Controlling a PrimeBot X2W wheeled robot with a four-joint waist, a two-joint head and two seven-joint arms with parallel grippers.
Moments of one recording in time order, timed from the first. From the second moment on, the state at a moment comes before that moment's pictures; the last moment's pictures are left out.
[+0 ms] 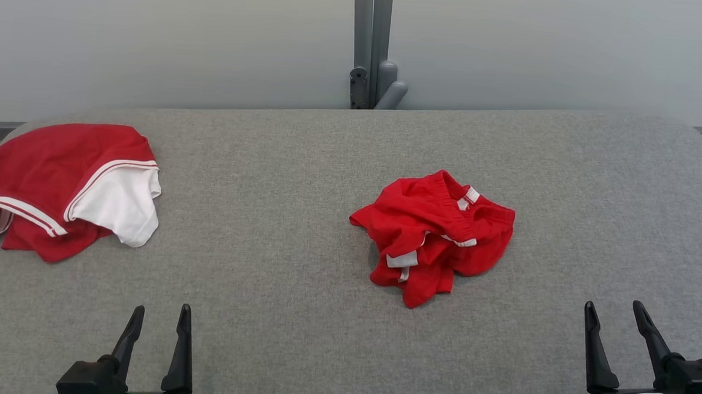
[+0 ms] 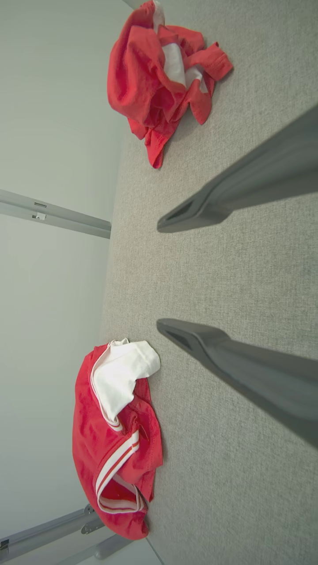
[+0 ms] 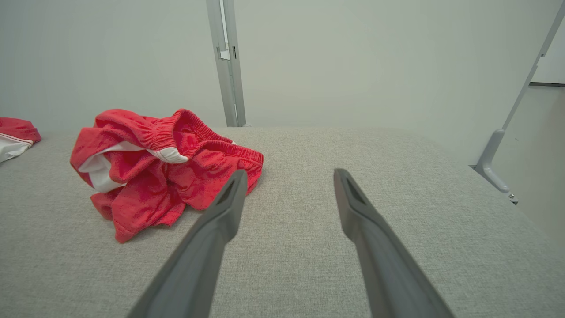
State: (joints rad) left arm 0.09 0.12 -0.09 0.21 -0.31 -0.08 -0.26; right arm 0.14 -0.08 -0.10 0.09 0.09 0.13 -0.26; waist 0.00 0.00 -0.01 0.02
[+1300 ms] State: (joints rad) left arm -0.50 0.05 -0.68 0.31 -0.06 -0.10 0.18; right arm 0.03 -0.05 -0.02 0.07 0.13 0.13 -0.26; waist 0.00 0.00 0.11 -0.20
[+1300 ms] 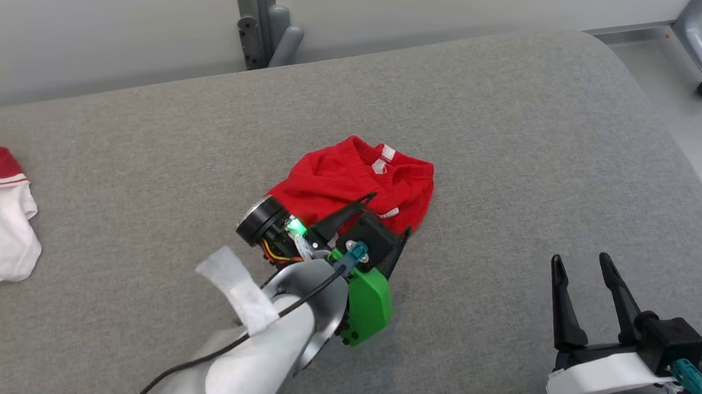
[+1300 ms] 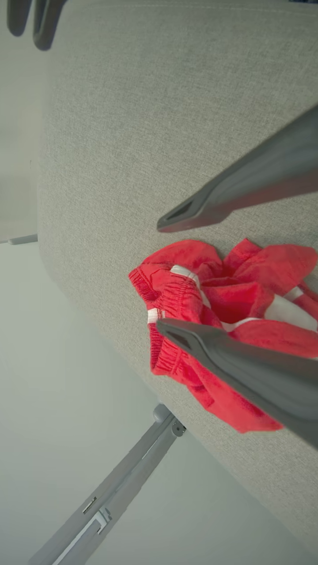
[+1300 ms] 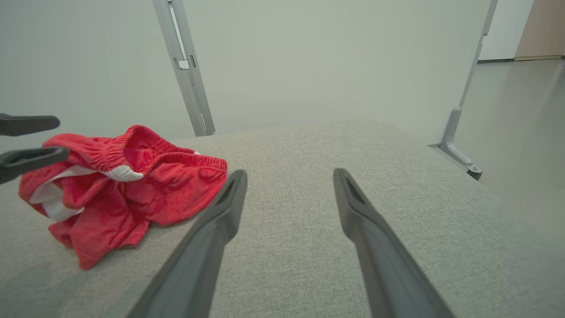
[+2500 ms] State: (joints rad) left arm -0.84 0.05 -0.76 0.57 -0.43 -0.12 0.37; right arm 0.02 -0.05 -0.03 0.09 0.20 0.13 -0.26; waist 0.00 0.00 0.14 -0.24
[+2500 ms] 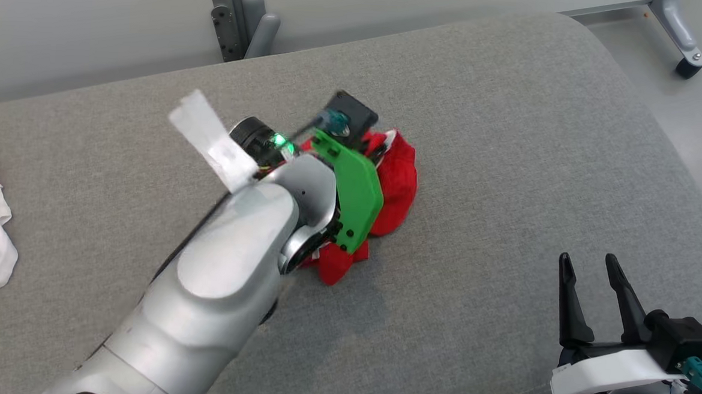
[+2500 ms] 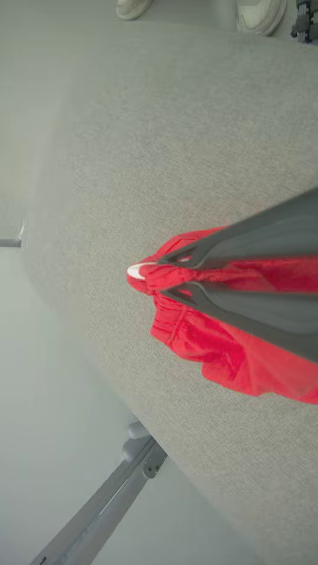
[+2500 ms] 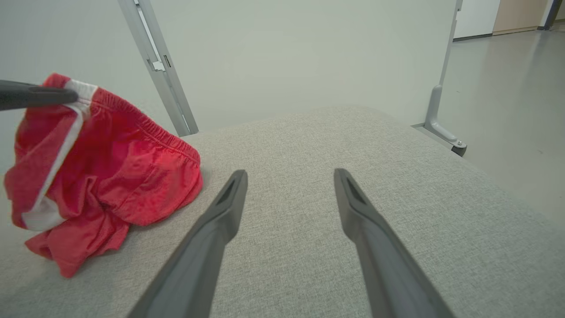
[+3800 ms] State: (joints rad) left arm -0.19 0.08 -0.40 0.27 -1.16 -0.10 -0.26; right arm 0.03 -0.05 -0.06 0.15 0.23 0.13 -0.26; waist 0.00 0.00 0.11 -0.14
